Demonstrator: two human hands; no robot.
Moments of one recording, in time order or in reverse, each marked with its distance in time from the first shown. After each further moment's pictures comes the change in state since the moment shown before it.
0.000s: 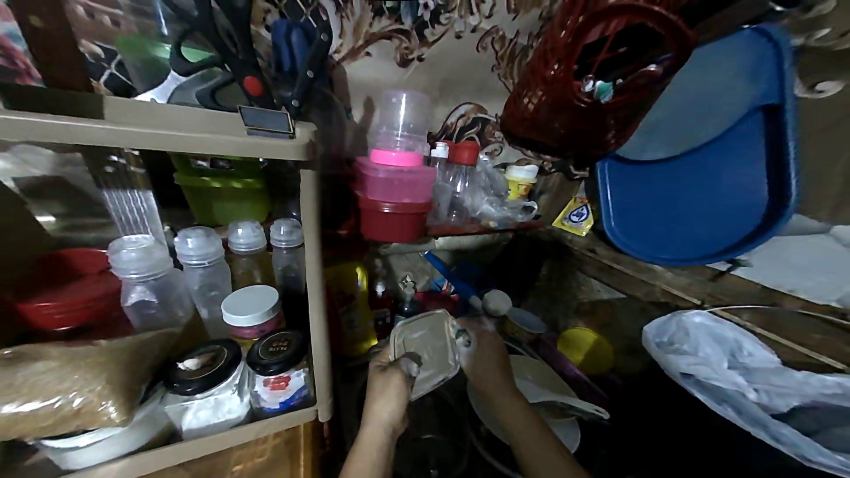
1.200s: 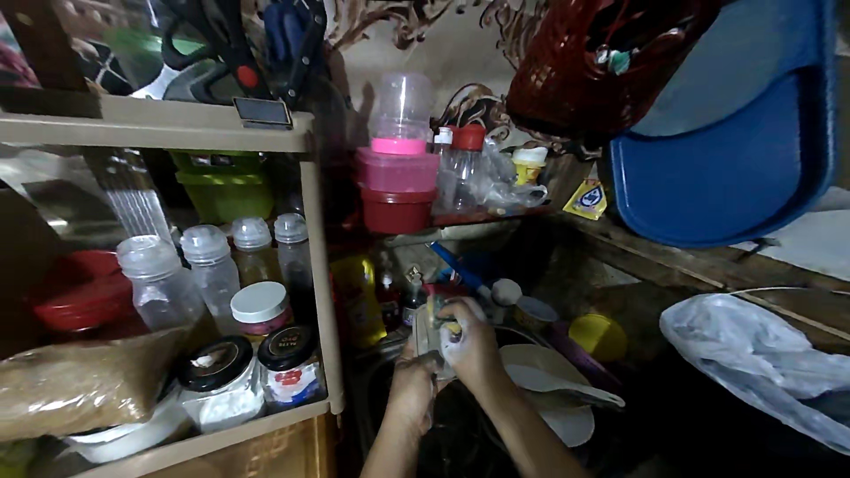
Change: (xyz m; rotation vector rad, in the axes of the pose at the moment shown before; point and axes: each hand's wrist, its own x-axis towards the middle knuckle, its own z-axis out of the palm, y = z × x) left_hand -0.007 -0.003 0.013 -0.123 -0.045 -0.271; right_hand -0.021 -0.046 0.003 0.259 0.122 -0.213
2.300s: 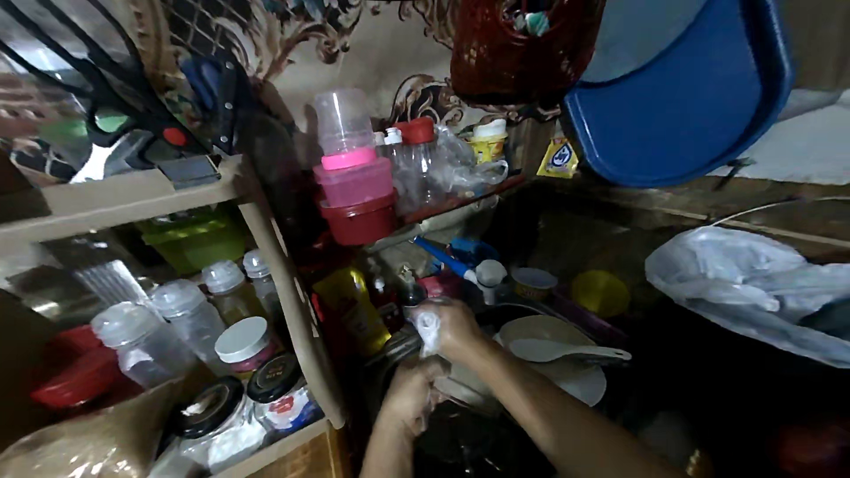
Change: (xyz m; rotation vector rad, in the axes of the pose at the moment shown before) left_hand -0.007 0.012 -0.003 0.264 -0.142 -0.188; right_hand 0.020 -0.004 -0.010 -0.053 -0.301 -0.011
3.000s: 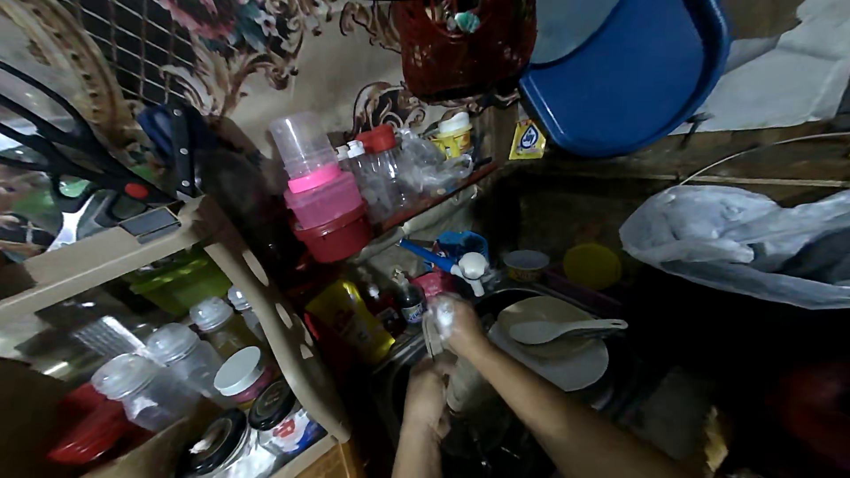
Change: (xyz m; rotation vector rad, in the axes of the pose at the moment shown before) left_hand 0.007 -0.021 0.014 0.113 0.131 0.020; right_hand -0.001 0.041 0.031 0.218 0.246 0.239
